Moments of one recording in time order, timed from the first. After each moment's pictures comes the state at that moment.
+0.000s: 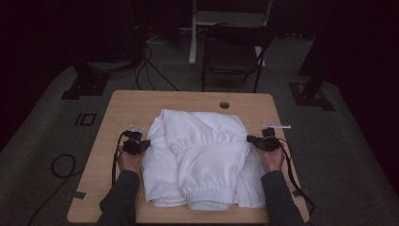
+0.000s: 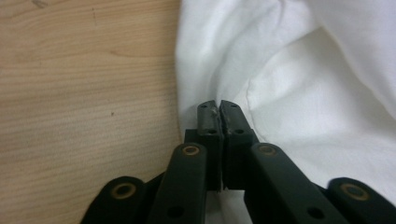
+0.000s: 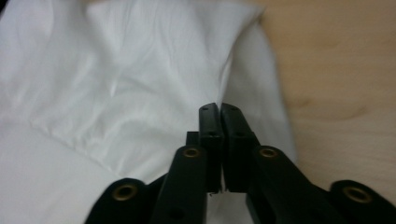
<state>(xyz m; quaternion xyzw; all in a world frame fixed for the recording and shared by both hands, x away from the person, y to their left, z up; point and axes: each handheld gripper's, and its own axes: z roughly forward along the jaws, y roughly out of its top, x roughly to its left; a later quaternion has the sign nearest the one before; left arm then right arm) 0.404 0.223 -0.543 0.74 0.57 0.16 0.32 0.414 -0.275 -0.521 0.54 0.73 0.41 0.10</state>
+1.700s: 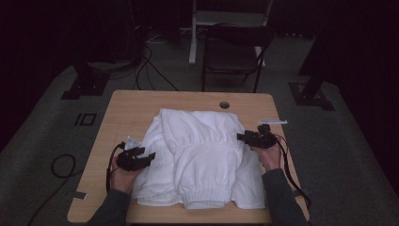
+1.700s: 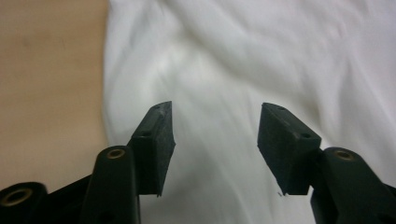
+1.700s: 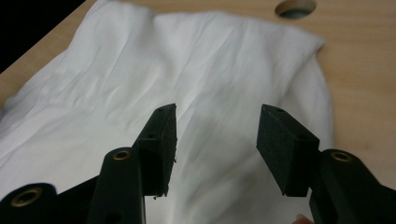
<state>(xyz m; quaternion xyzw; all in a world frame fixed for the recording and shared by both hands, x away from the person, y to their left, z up) 0.341 0.215 -0.500 0.76 0.49 0.19 0.38 0.416 -0.258 -0.491 0.48 0.74 0.46 0.09</state>
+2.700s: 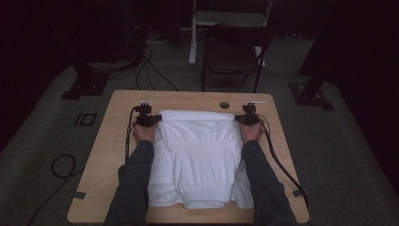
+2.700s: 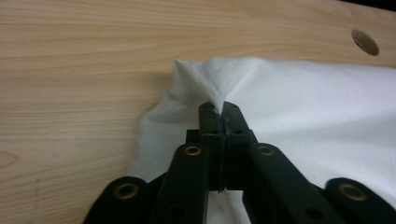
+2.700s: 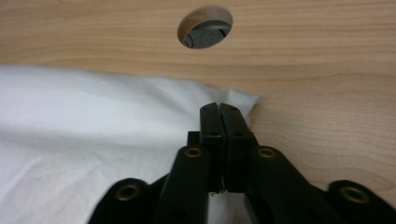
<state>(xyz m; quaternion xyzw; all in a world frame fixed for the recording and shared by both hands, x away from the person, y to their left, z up) 0.502 0.197 -0.515 0.67 0.62 0.15 0.38 0.535 -0.228 -0.526 0.61 0.69 0.37 0.12</state>
